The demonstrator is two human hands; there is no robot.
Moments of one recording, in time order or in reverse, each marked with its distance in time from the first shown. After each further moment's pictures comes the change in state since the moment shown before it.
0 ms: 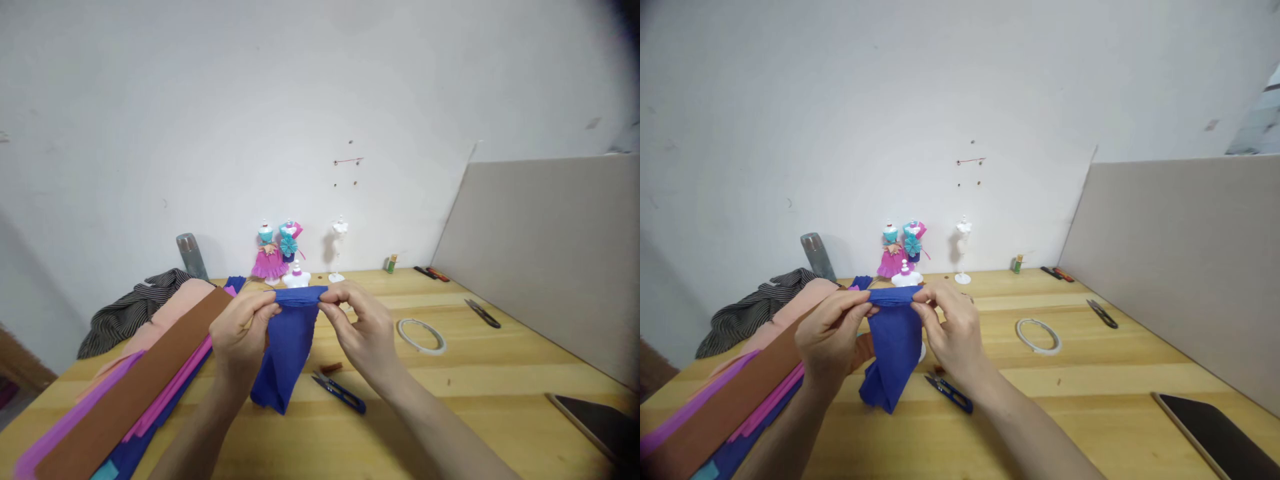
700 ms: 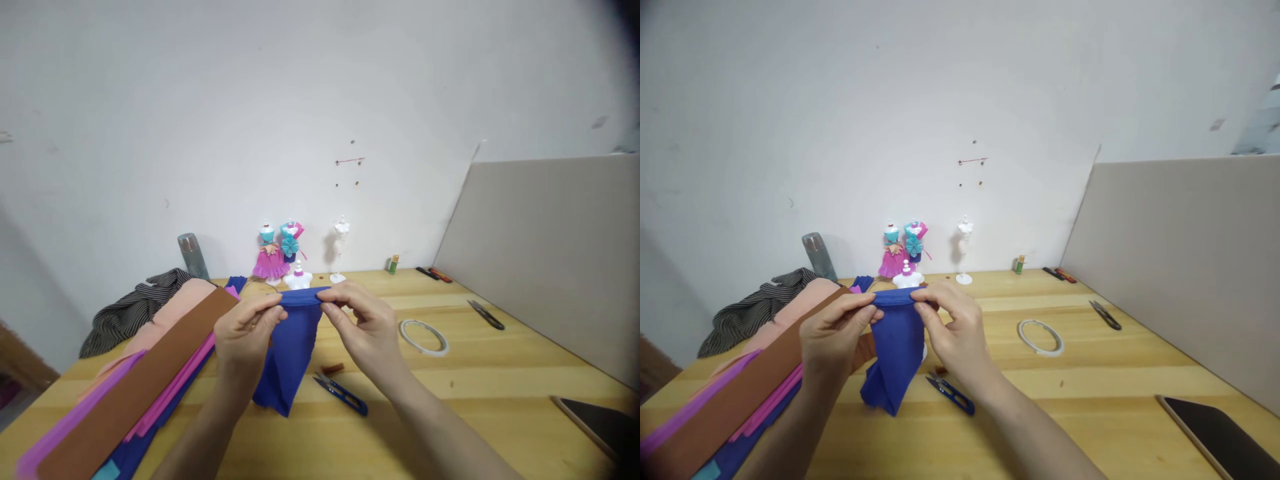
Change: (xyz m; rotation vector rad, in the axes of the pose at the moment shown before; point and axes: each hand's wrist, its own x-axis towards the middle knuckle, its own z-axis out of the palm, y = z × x) left_hand -0.004 0.008 0.001 -0.267 -0.048 -0.335; right_hand 0.002 -0.001 -0.002 0.179 -0.029 0.060
